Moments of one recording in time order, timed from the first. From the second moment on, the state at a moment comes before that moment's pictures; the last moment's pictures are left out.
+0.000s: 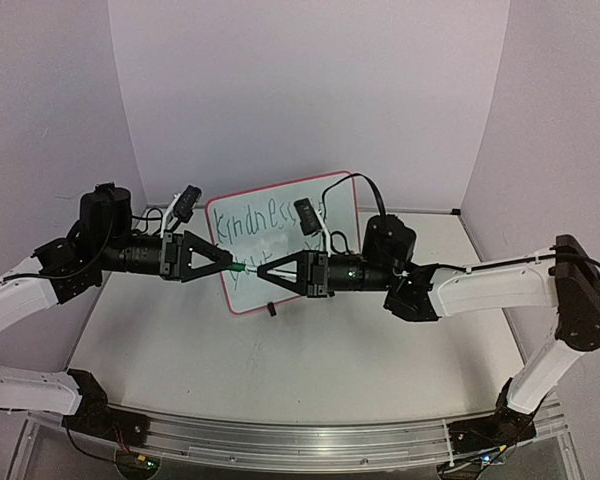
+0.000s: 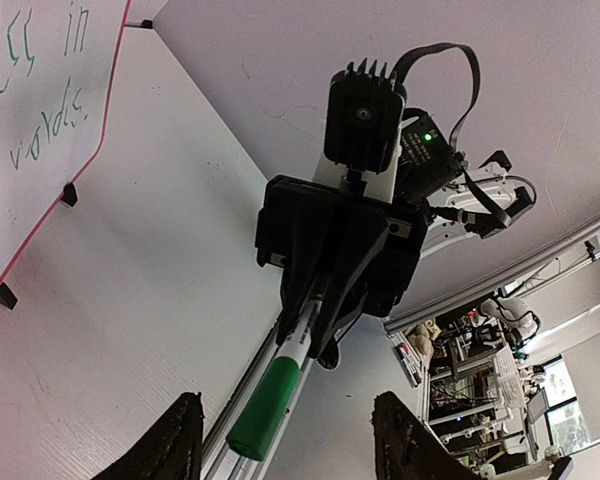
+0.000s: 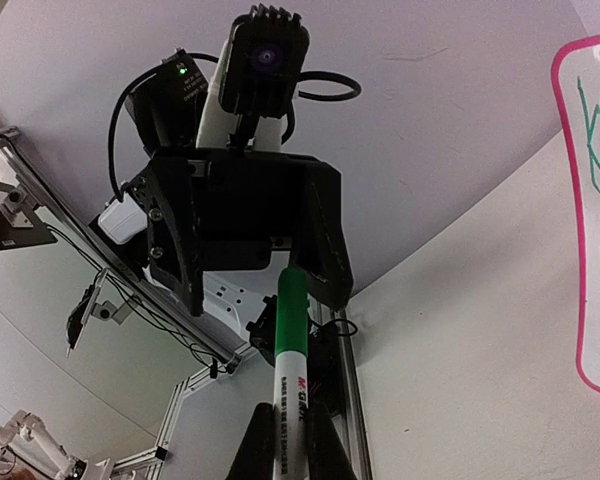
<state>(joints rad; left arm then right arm) -0.68 0.98 0.87 -0.18 0.72 -0.66 0.97 1.65 1.00 0.70 -0.61 0.72</state>
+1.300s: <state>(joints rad) -0.66 0.98 0.85 -0.12 0.76 -0.70 0.94 1.77 1.09 0.82 -0.78 0.85</state>
